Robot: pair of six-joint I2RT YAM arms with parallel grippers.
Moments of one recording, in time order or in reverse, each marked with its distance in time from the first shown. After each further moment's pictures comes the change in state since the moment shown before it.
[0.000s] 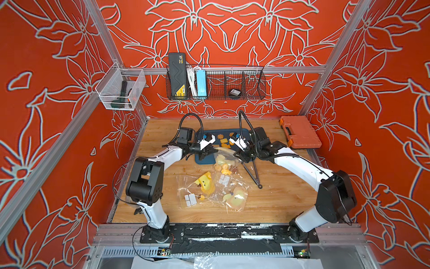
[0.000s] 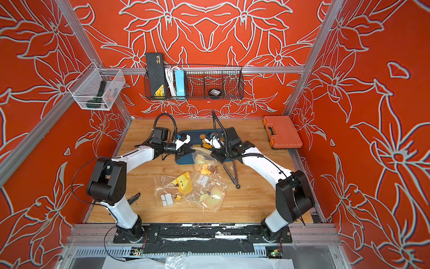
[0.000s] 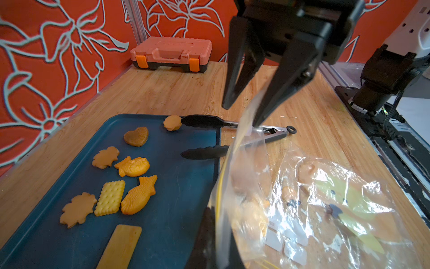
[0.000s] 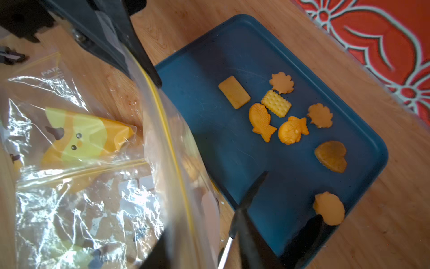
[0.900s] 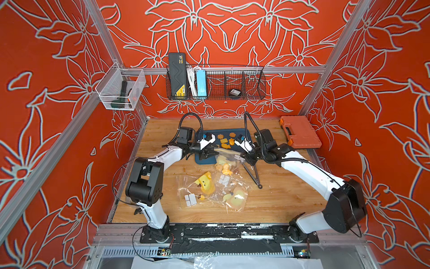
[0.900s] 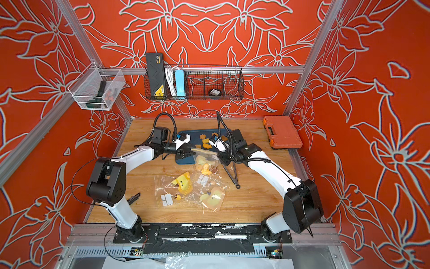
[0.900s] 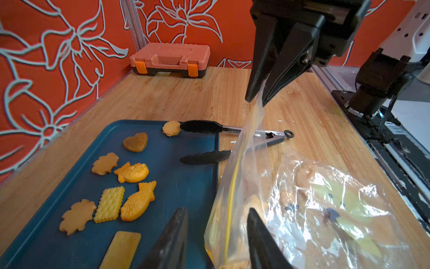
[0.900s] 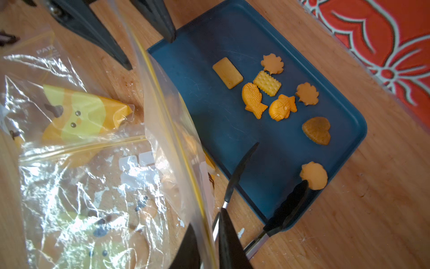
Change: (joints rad) left arm -0.003 -0.008 0.000 0.015 0.018 -0.017; right arm -0.013 -0.098 -0.051 -0.073 0.037 -0.016
